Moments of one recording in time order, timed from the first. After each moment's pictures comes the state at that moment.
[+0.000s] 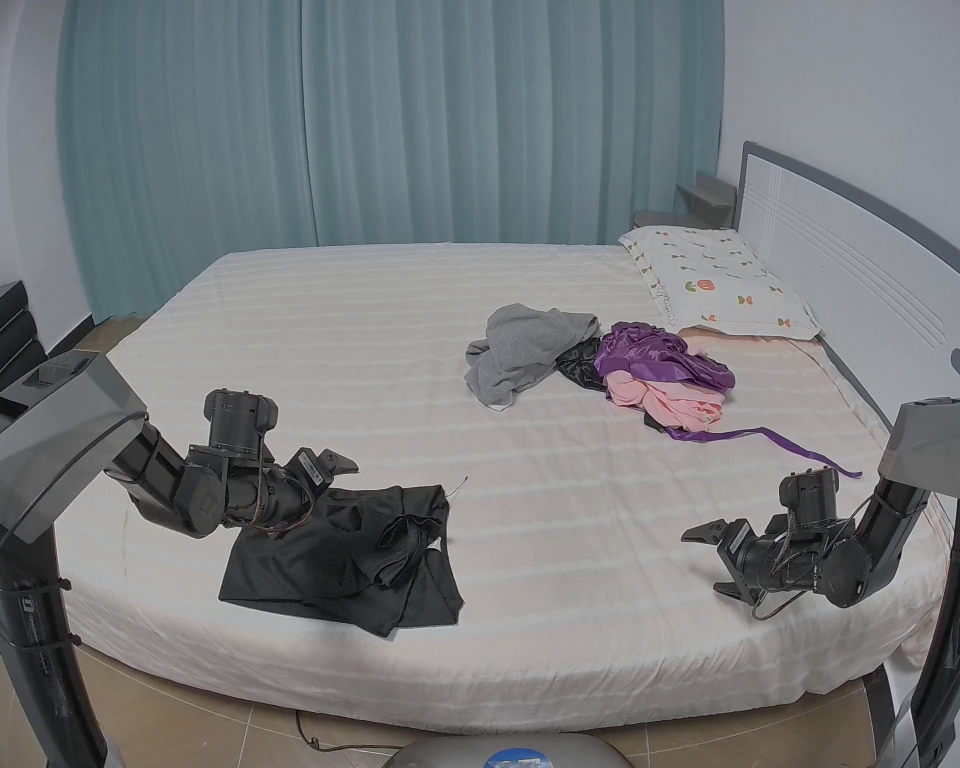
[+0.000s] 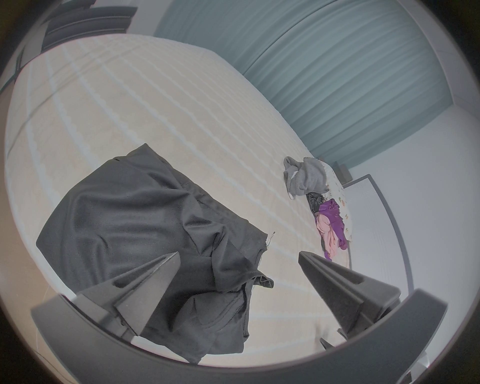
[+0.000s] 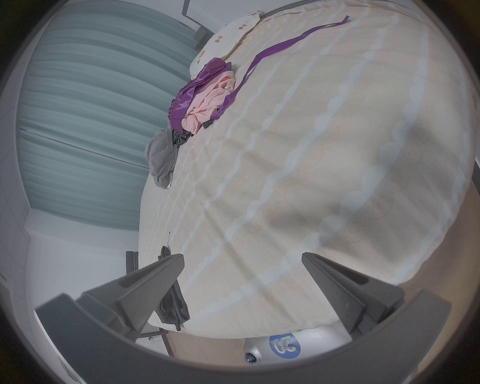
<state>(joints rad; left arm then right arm) -0.15 2.18 -1.01 -0.48 -0.18 -0.85 0.12 2.20 -0.54 -0.90 0.27 0.95</state>
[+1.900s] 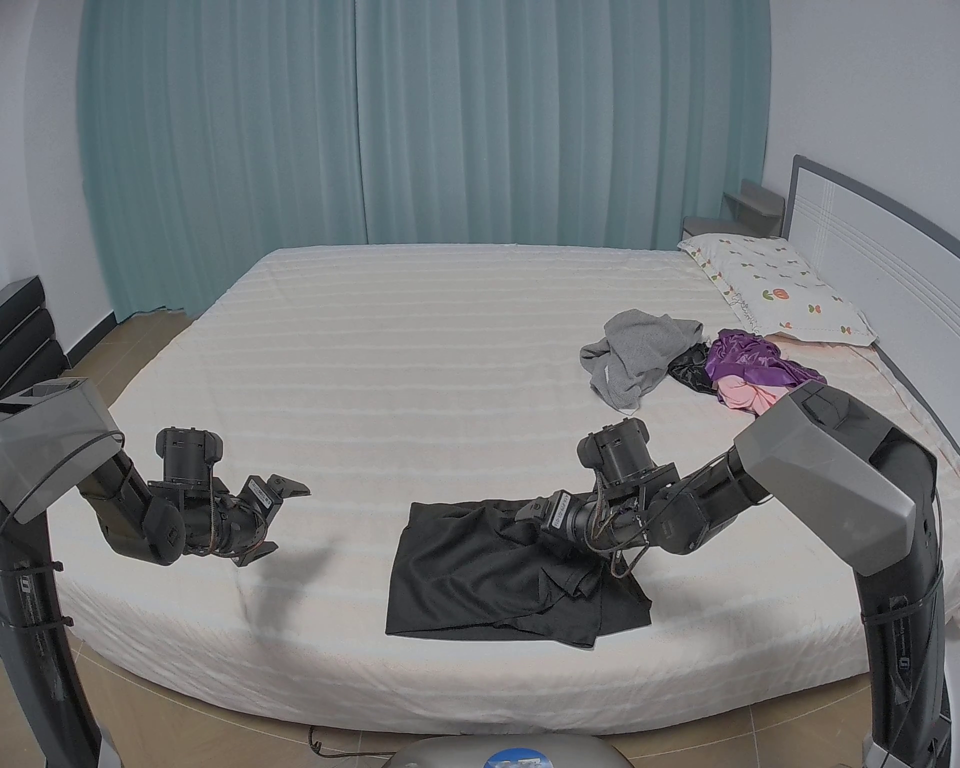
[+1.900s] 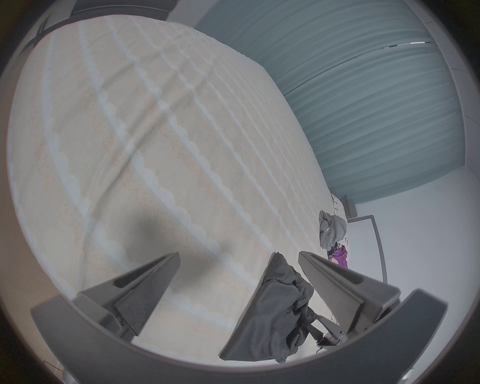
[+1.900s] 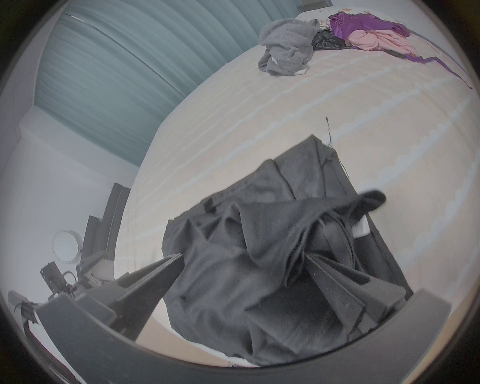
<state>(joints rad) 0.01 2.22 -0.84 -0.66 -0.32 -0.92 0.51 2.44 -1.36 -0.28 0.06 0.81</state>
